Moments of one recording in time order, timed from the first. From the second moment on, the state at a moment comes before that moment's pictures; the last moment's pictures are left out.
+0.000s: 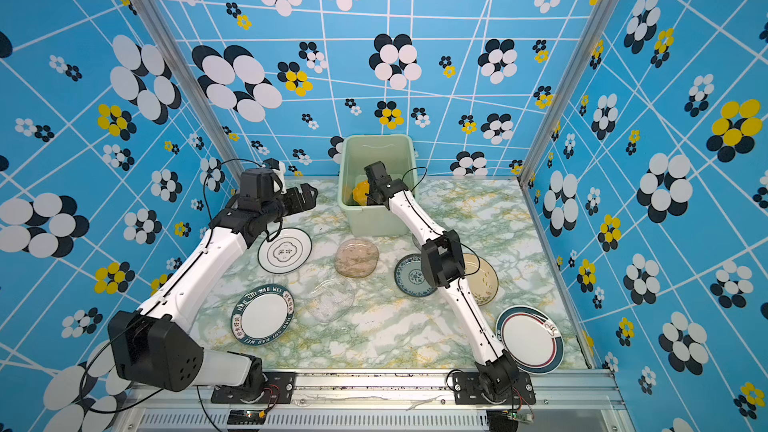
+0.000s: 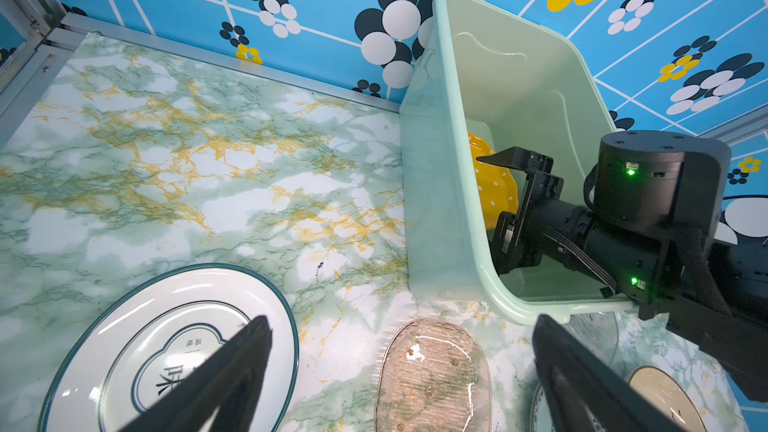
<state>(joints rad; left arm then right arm) -0.19 1.42 1.29 -0.43 0.09 -0.41 0.53 2.70 2.64 -0.79 0.05 2.00</state>
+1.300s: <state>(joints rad) -0.10 1.17 1.23 -0.61 0.07 -0.50 0.47 2.40 2.59 -0.72 -0.24 1.11</state>
